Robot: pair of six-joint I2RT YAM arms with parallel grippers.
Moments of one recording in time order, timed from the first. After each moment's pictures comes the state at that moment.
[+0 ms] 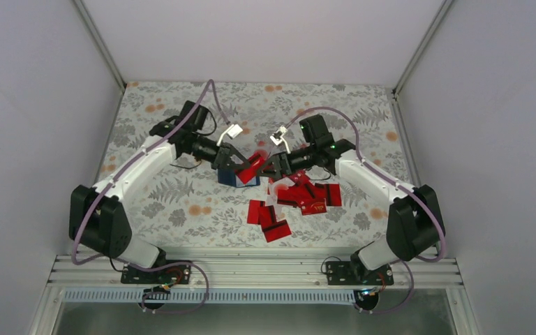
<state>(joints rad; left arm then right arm) -0.41 1.52 1.24 -0.82 1.18 0.18 0.52 1.50 1.10 -0.51 -1.04 0.17</state>
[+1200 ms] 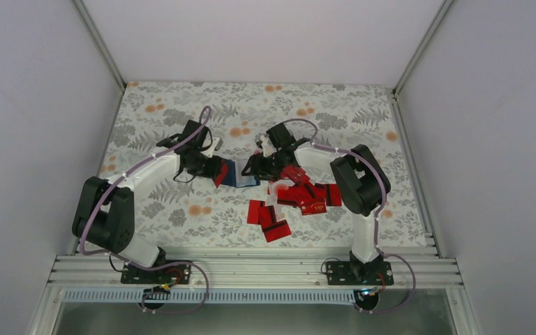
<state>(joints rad) -0.37 1.52 1.00 -0.63 0.29 -0.20 0.61 1.99 1.26 -0.33 -0.65 0.64</state>
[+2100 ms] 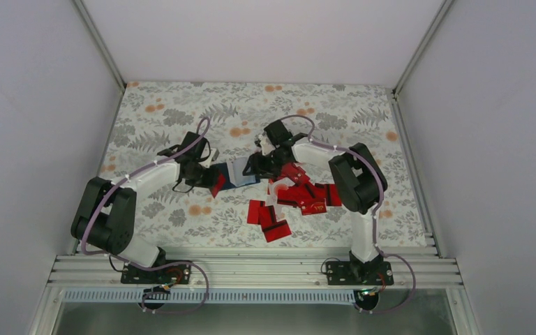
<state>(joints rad) -0.36 1.51 0.86 -0.55 0.26 -0.24 0.61 2.04 1.35 -0.45 -0.61 0.57</state>
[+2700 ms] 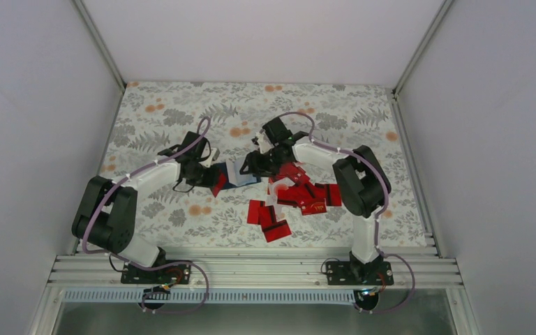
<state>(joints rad) -0.36 1.52 0.86 -0.53 0.27 -0.24 0.63 1.98 1.35 -0.48 -0.62 0.55</state>
